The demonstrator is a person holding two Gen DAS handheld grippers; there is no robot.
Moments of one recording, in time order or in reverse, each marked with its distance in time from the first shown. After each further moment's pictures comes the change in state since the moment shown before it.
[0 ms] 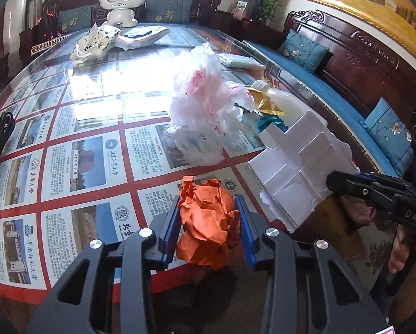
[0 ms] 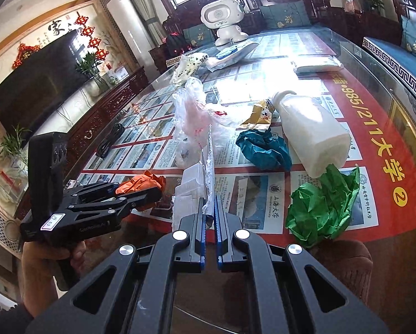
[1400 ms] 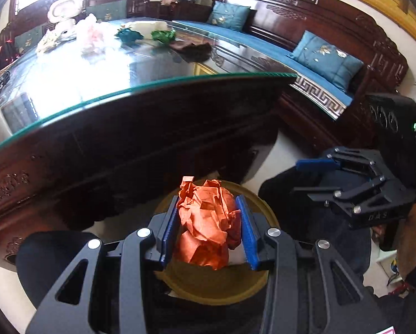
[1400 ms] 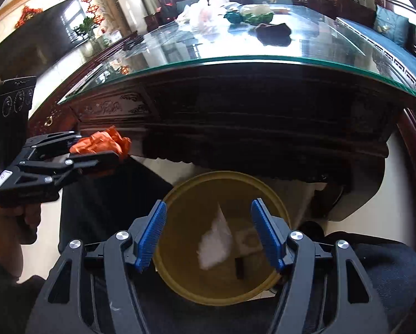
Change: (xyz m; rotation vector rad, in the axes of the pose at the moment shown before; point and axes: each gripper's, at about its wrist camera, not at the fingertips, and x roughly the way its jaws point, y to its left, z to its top) left arm -0.131 -0.167 -0.280 0.239 0.071 -0.142; right arm -0.166 0.047 -0.295 -0.032 0.096 -0.127
